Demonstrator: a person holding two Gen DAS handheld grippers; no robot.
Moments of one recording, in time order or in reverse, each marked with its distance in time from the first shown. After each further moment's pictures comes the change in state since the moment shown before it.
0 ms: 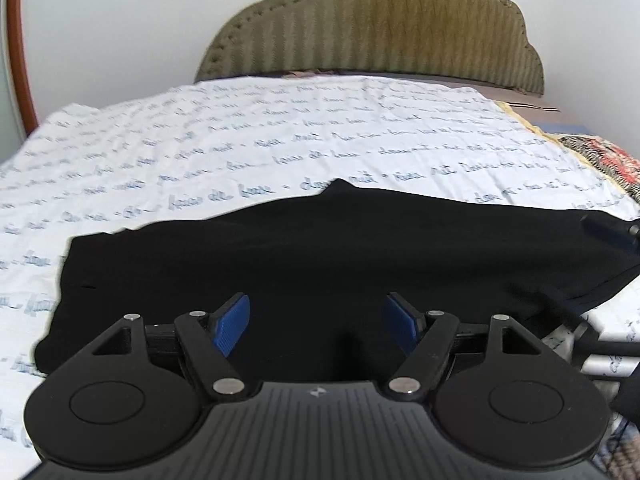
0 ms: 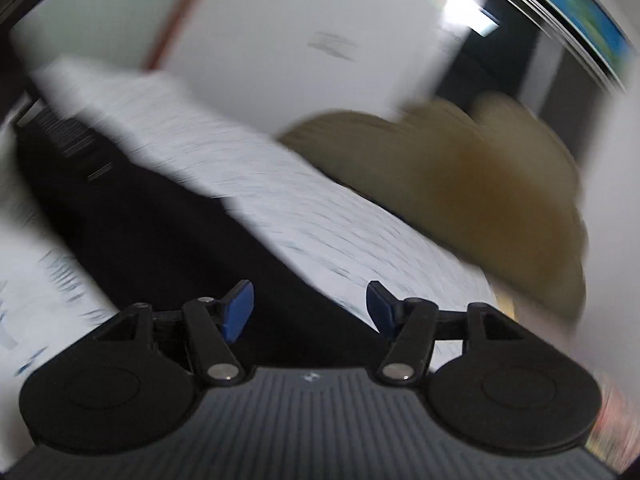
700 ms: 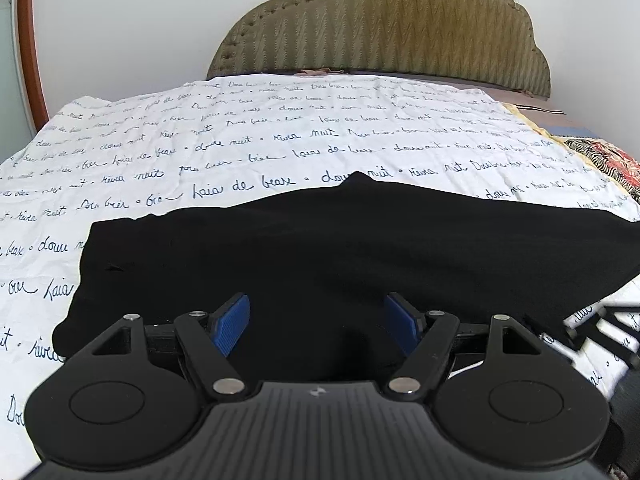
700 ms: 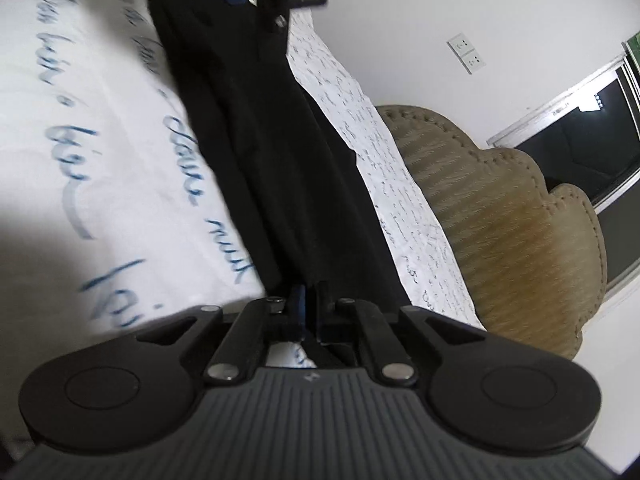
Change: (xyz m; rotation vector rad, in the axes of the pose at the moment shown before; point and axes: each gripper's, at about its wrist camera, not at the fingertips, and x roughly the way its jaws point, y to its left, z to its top) left arm -0.009 0.016 -0.009 -0.025 0.009 0.003; right arm 0.008 0.084 -0.014 -0.391 0.125 0.091
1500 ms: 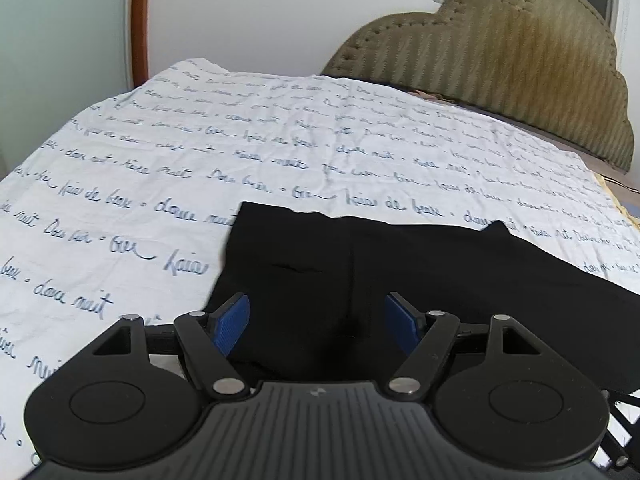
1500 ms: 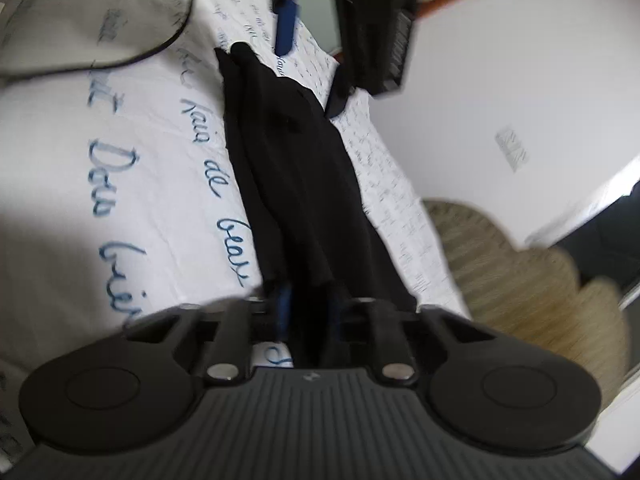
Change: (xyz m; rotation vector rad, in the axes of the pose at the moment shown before) left arm -0.014 0.106 0.001 -0.266 -0.020 0.177; right arm 0.009 0.039 0.089 -0.088 -0.193 0.110
